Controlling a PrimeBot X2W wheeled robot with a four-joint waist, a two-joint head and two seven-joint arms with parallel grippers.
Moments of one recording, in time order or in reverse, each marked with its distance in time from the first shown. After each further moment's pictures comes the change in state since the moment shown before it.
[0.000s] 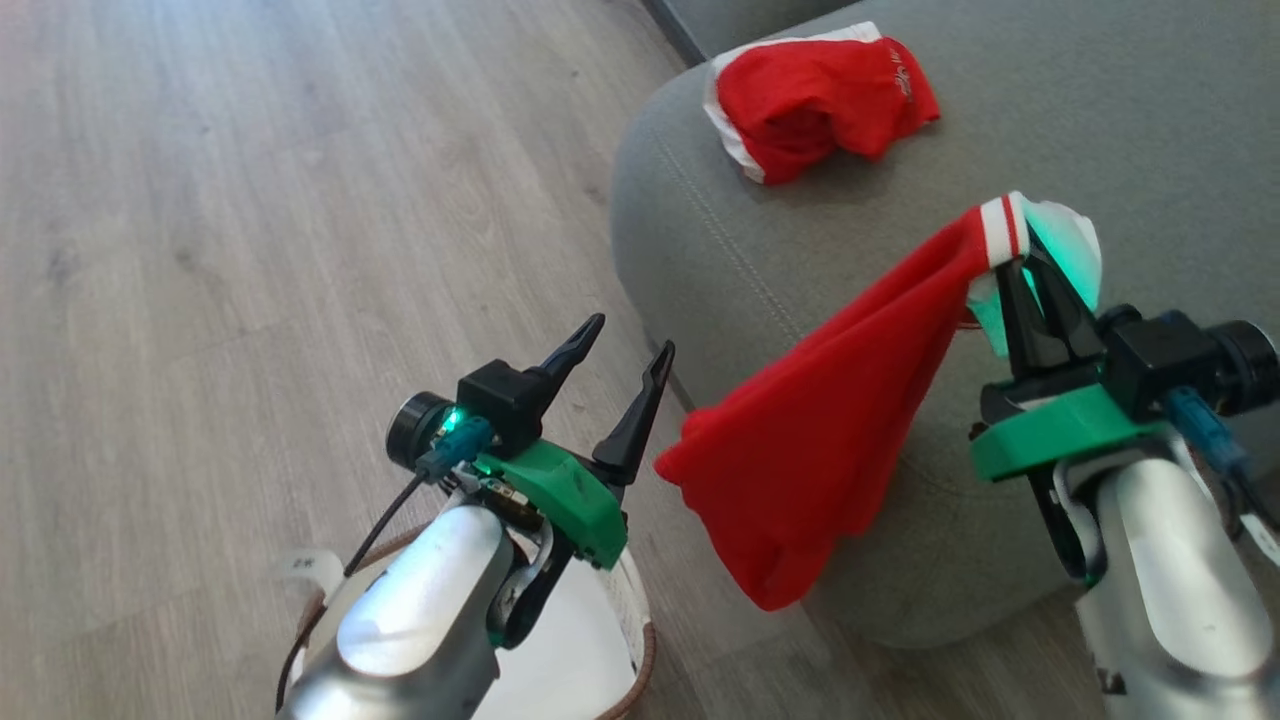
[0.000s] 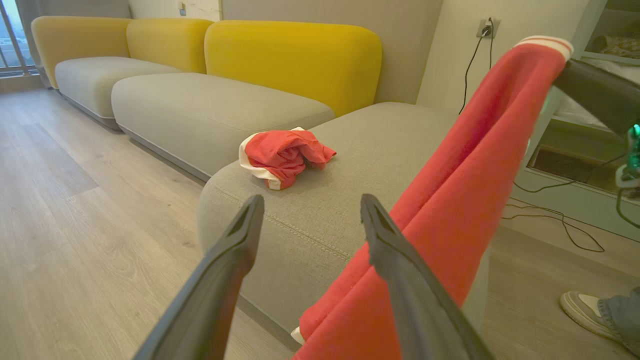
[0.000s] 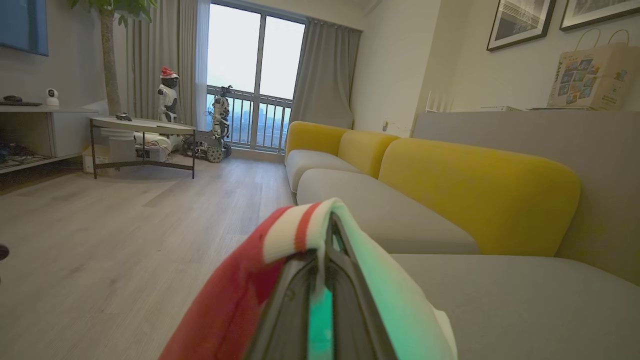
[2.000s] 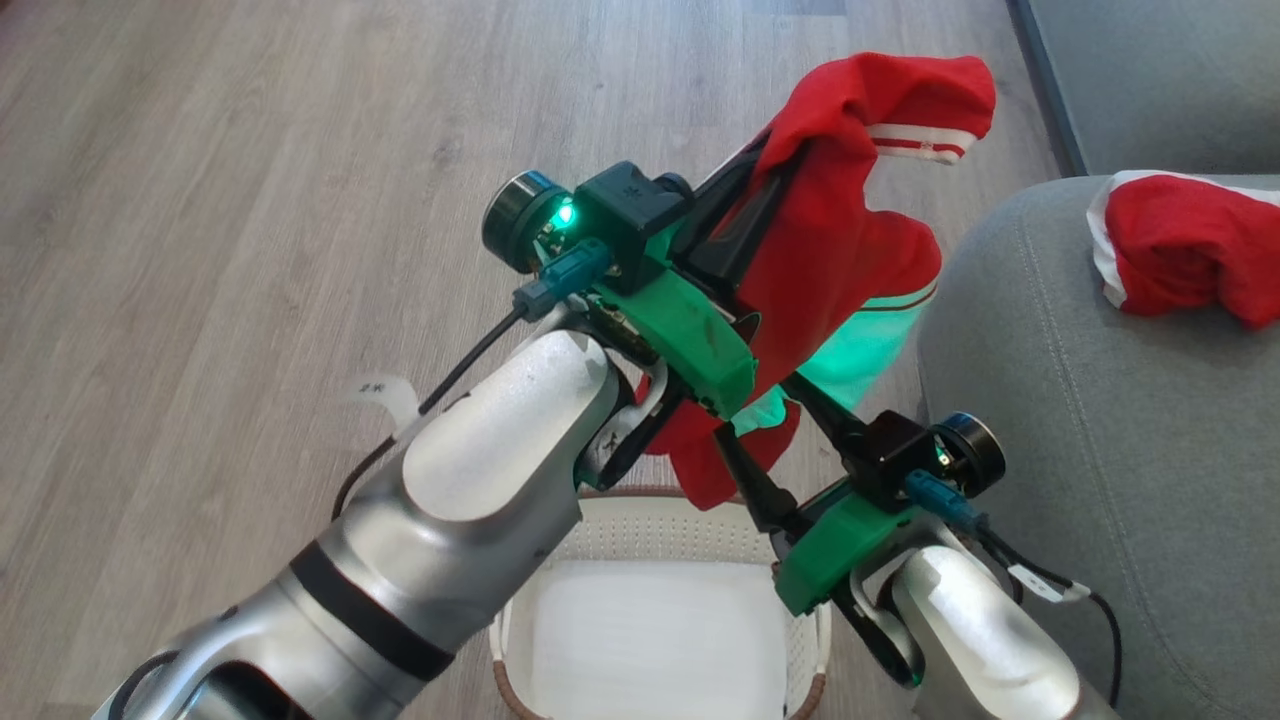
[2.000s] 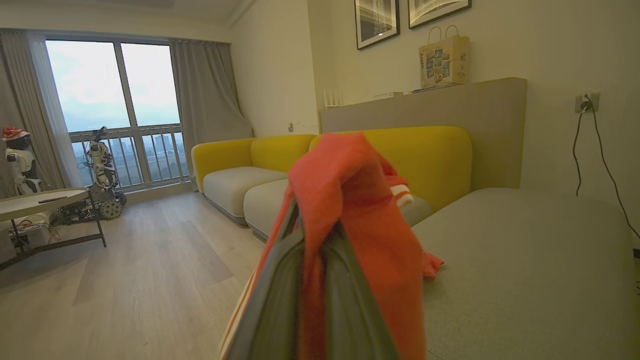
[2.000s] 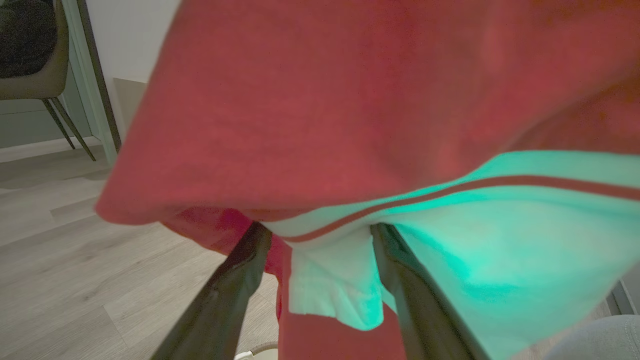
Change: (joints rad) left arm -0.359 -0.042 -0.198 -0.068 -0.114 0.081 0.014; right arm -0.009 0.073 0.396 0.203 0.136 0.000 0.000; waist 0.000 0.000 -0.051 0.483
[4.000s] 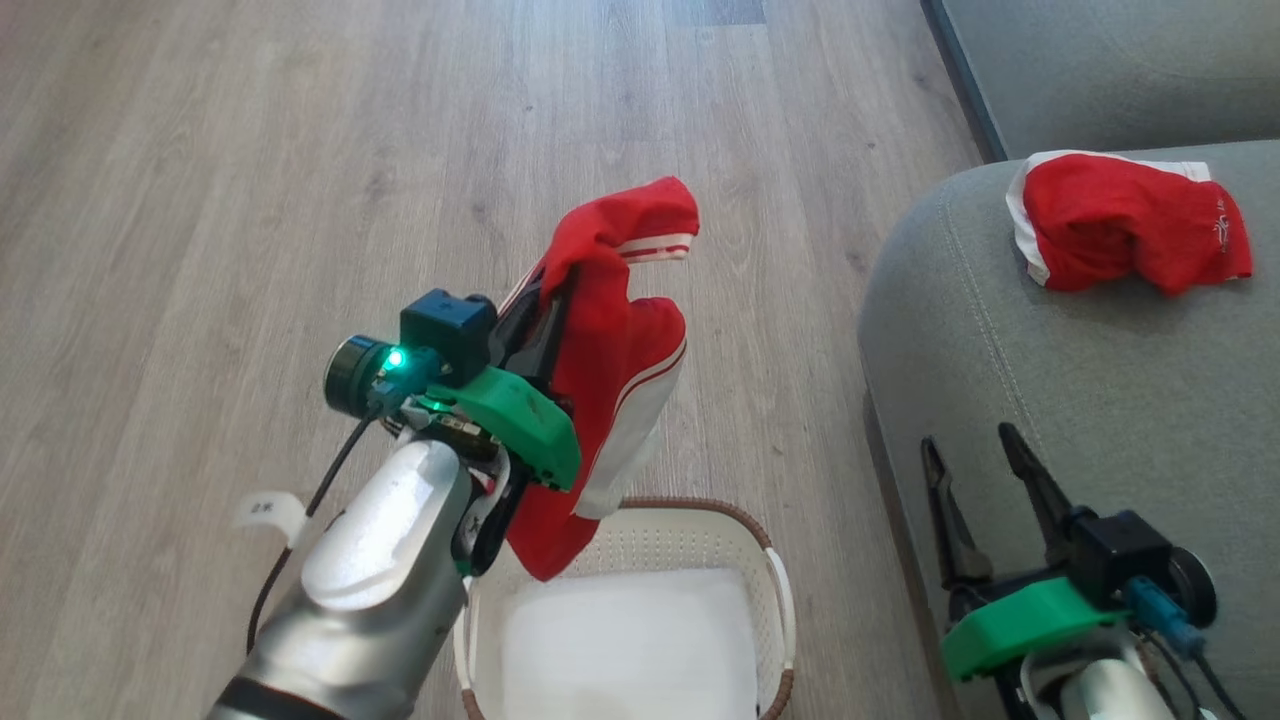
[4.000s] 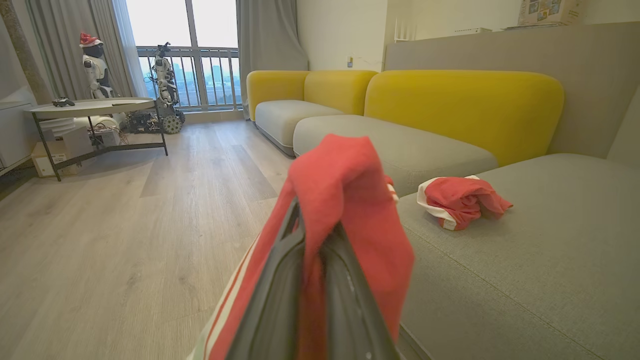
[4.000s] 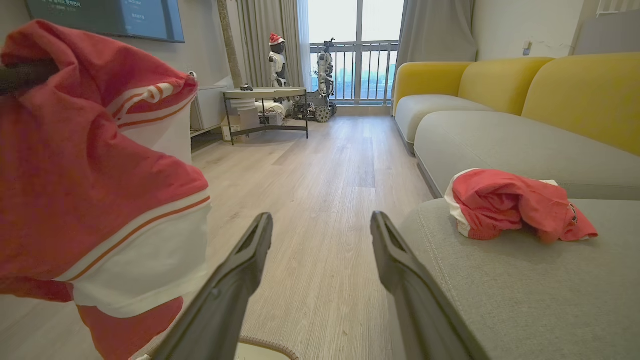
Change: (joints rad) left arm 0.268 0.044 0.298 0.158 0.152 -0.054 -0.012; right arm 0.334 0.012 -0.415 -0.240 -0.063 0.000 0.000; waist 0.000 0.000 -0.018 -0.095
